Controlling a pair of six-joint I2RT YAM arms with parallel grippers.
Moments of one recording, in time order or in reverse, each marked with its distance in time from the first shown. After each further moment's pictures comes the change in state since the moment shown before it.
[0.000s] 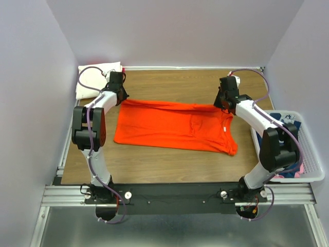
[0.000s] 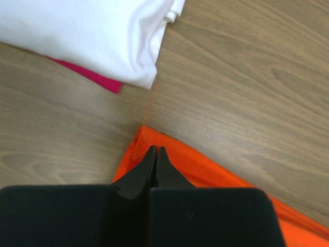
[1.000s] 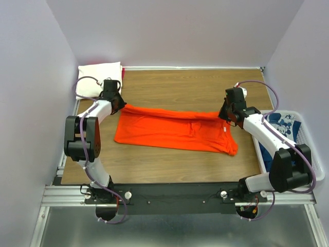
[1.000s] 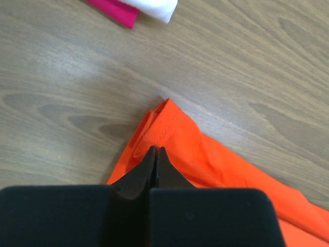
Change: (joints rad) left arm 0.032 -0.188 -0.235 0.029 0.117 -0.053; right arm 0.000 -0.250 -0.221 -0.068 -0.029 0.067
